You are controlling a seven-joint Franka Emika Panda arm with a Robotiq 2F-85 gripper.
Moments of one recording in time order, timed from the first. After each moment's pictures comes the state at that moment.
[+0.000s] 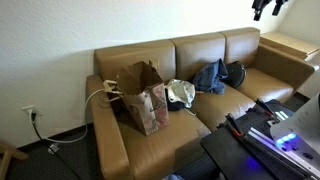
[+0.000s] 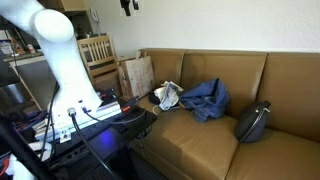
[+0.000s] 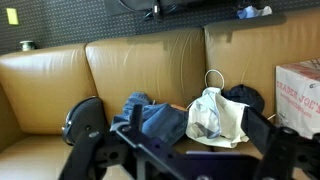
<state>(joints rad) -0.07 -0.61 0.05 -2.39 -0.15 1.72 0.13</state>
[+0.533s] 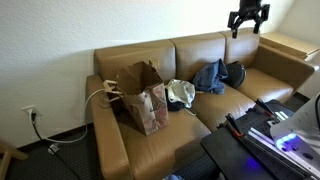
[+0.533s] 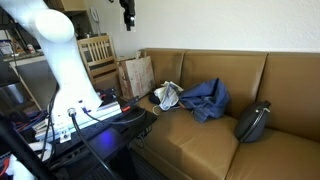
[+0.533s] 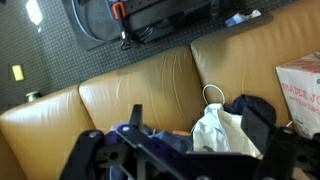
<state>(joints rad) -0.05 -0.39 0.16 -2.38 -0.07 1.76 0.47</state>
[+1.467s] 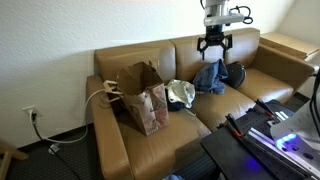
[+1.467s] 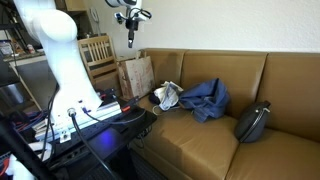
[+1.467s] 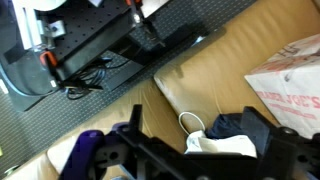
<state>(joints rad) 0.05 -0.01 0.17 -2.27 0.11 1.92 0.79</state>
